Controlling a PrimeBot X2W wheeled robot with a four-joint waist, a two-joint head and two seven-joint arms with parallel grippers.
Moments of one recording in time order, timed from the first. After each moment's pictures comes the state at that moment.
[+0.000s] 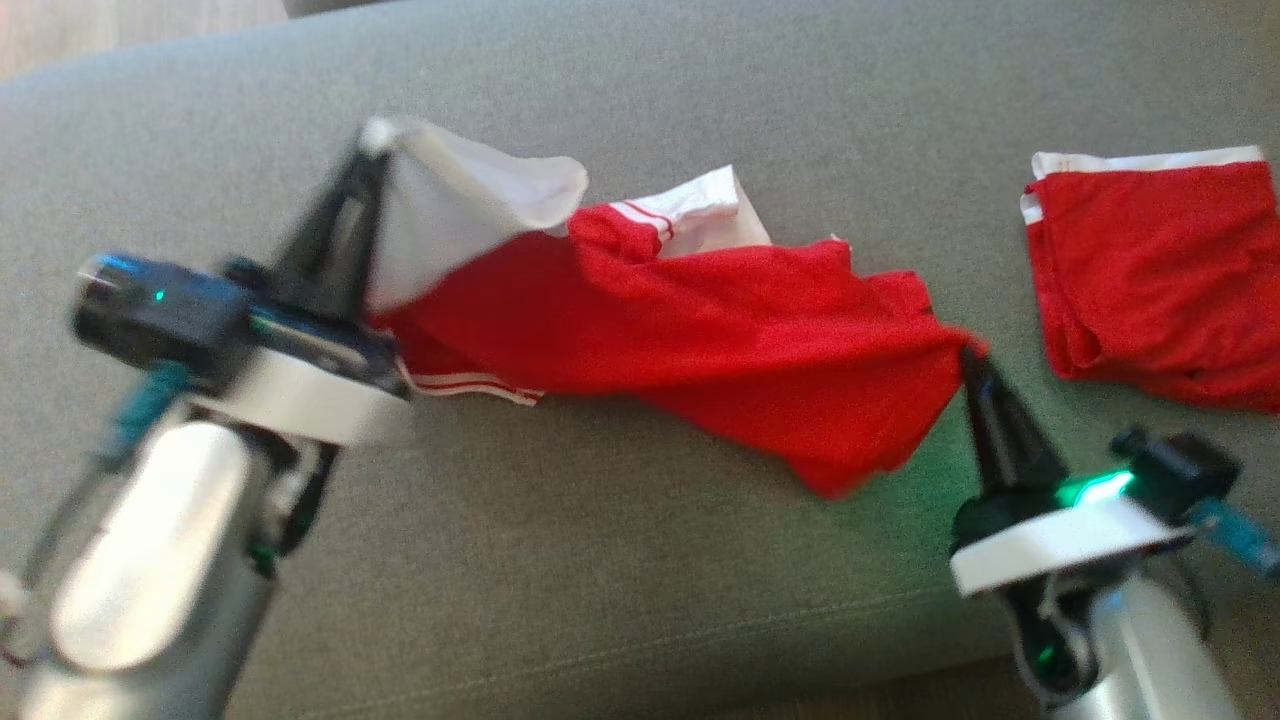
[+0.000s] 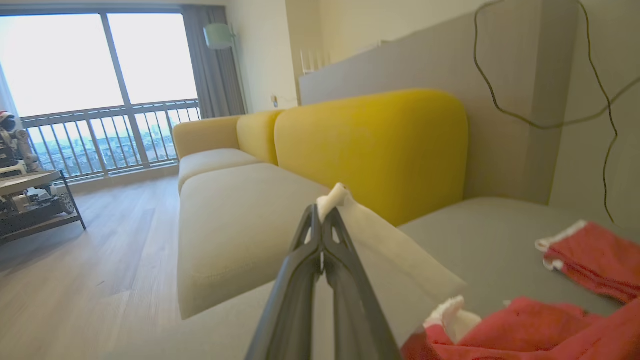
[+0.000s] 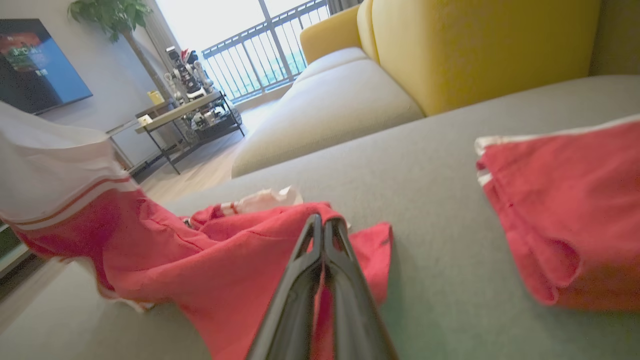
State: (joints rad) left arm -0.43 0.37 -0.44 0.05 -0.32 0.03 -0.26; right arm -0.11 -0.04 0.03 0.19 0.37 0.13 -0.23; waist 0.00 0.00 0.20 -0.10
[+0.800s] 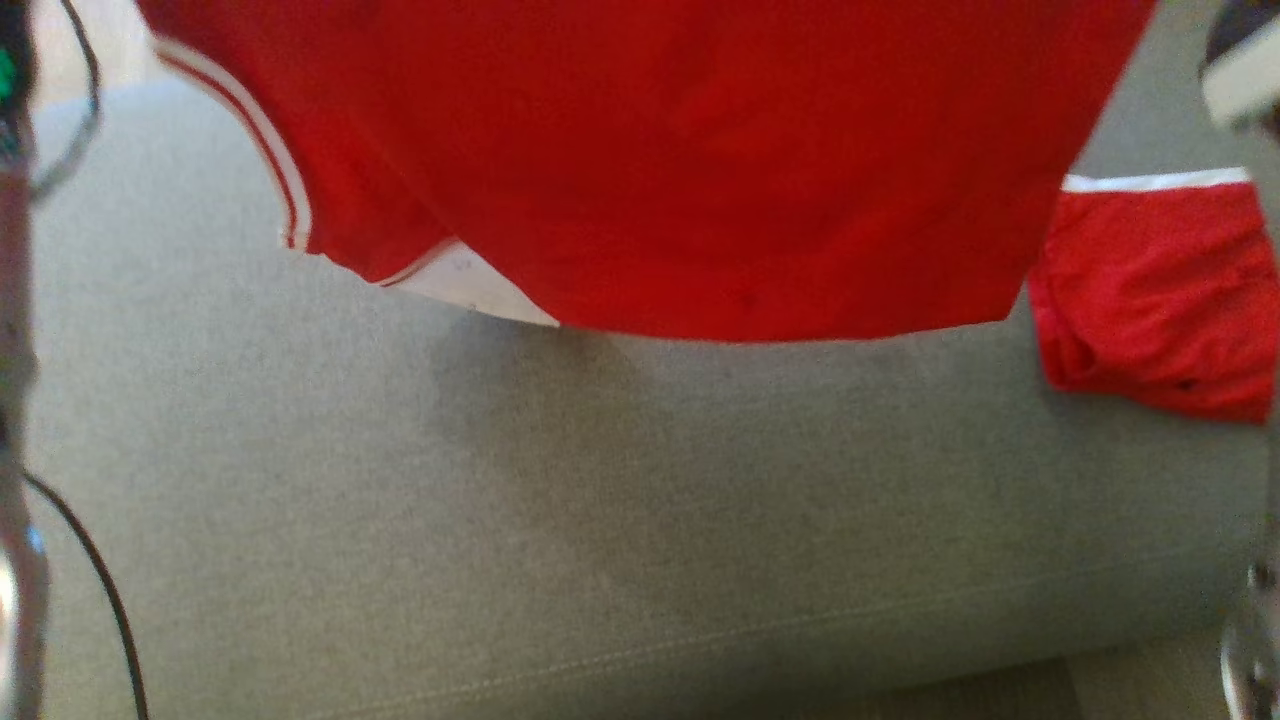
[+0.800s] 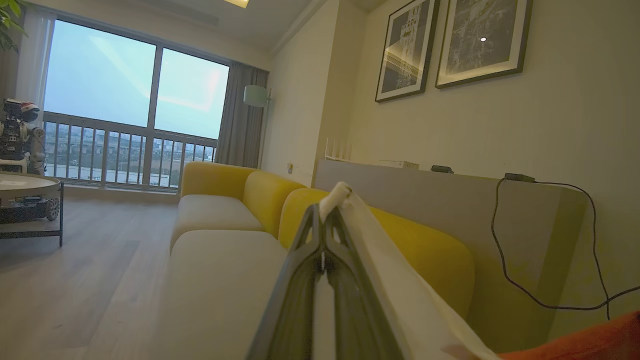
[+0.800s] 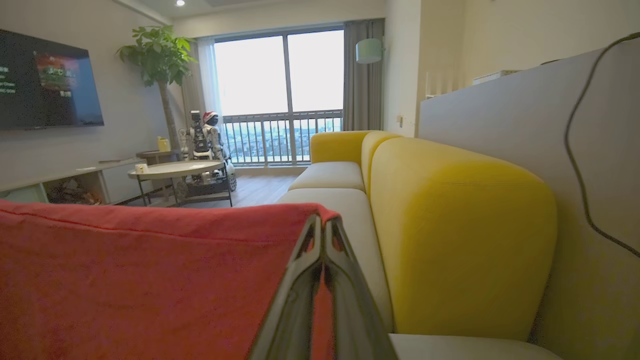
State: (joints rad) left arm -1.01 0.37 -0.24 0.26 -0.72 -0.05 0.08; right arm -0.78 -0.23 -0.10 0.14 0.39 0.13 0.25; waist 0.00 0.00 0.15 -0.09
